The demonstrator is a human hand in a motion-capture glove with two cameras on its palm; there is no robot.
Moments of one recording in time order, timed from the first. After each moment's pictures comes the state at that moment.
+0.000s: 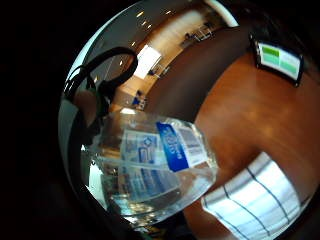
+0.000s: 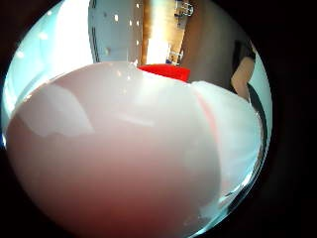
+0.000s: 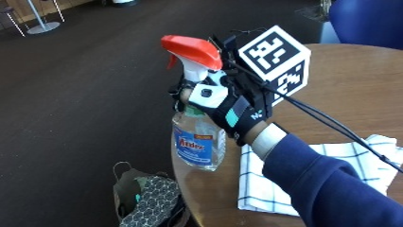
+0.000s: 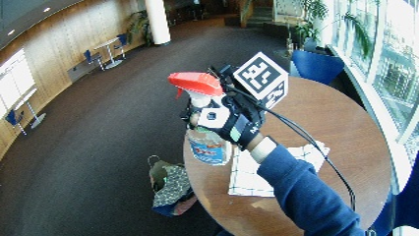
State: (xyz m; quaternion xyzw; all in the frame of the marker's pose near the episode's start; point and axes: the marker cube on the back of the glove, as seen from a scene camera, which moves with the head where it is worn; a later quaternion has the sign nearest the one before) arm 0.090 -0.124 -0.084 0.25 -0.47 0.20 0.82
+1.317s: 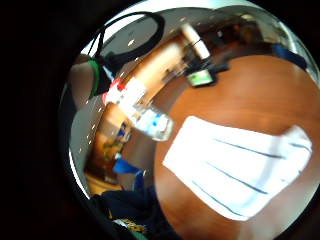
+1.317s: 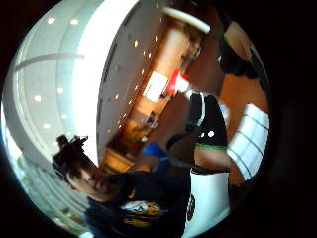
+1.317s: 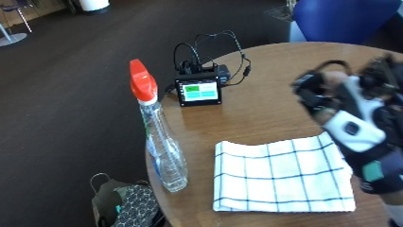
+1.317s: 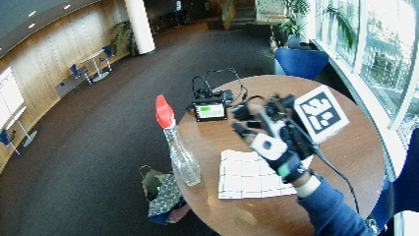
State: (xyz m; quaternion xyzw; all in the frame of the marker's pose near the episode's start) arm 0.087 -0.012 -0.068 0.35 -0.42 0.21 0.81
